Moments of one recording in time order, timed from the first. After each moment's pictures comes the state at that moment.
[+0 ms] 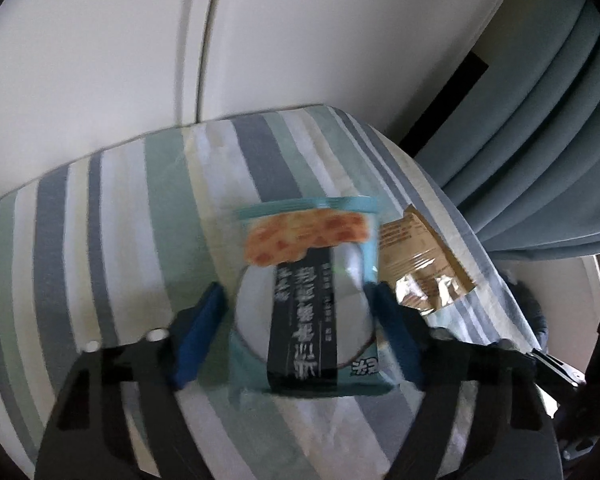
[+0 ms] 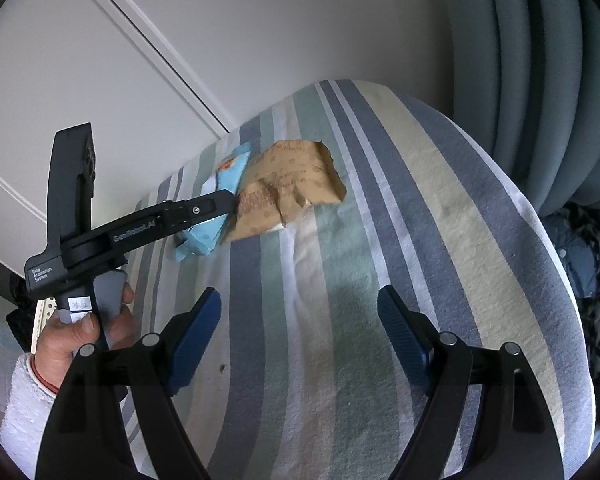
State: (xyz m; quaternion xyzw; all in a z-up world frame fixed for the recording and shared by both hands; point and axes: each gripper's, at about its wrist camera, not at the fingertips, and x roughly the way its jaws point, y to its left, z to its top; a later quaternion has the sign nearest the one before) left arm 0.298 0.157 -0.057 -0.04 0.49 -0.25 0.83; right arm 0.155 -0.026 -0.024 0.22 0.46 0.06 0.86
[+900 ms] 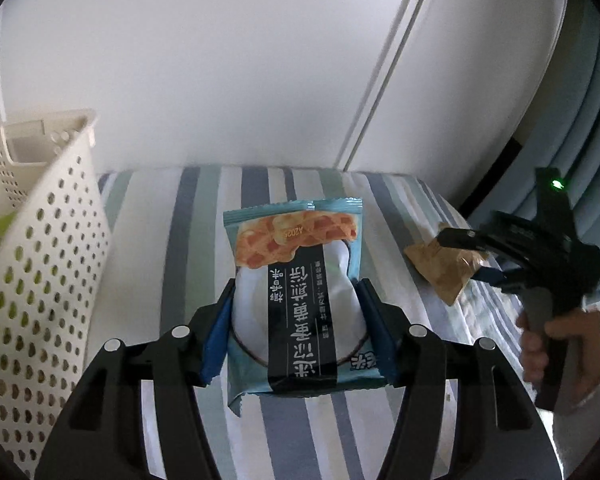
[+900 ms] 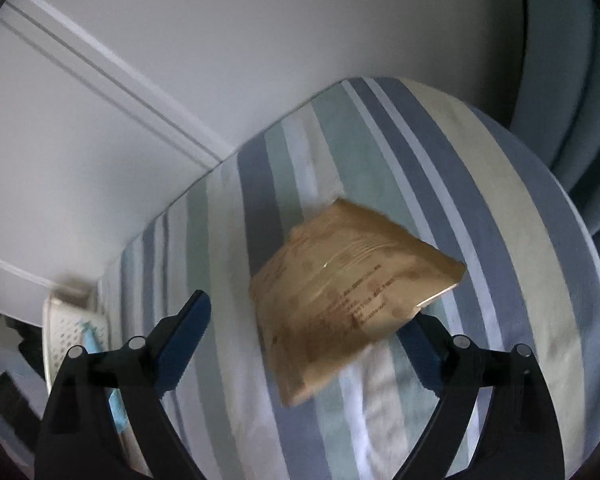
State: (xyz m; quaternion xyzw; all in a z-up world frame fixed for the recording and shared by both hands) left arm 0.211 0.282 -0.023 -0.10 0.39 -0.12 0.91; right arm 0.300 0.000 -0.039 0.24 0.52 0.04 0.82
